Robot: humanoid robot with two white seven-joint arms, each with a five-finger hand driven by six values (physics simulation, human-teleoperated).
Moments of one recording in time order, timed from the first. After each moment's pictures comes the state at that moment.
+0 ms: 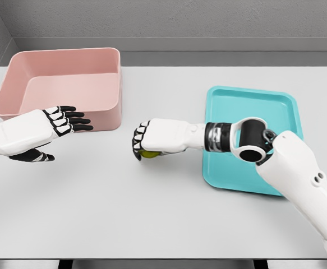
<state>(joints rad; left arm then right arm) -0.17 1.07 -0.33 -1.80 -0.35 -0.61 -0.19 -0.61 -0.35 0.71 -1.52 0.67 -0.61 0.55</state>
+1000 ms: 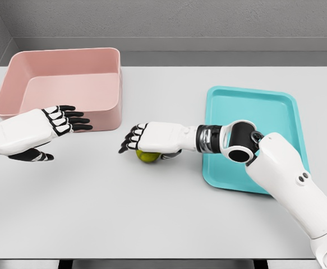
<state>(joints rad) -0.17 1.08 -0.33 -1.80 -0.36 -0.61 -0.19 -0.61 -0.29 0.71 -1.42 0.72 -0.61 0.56</state>
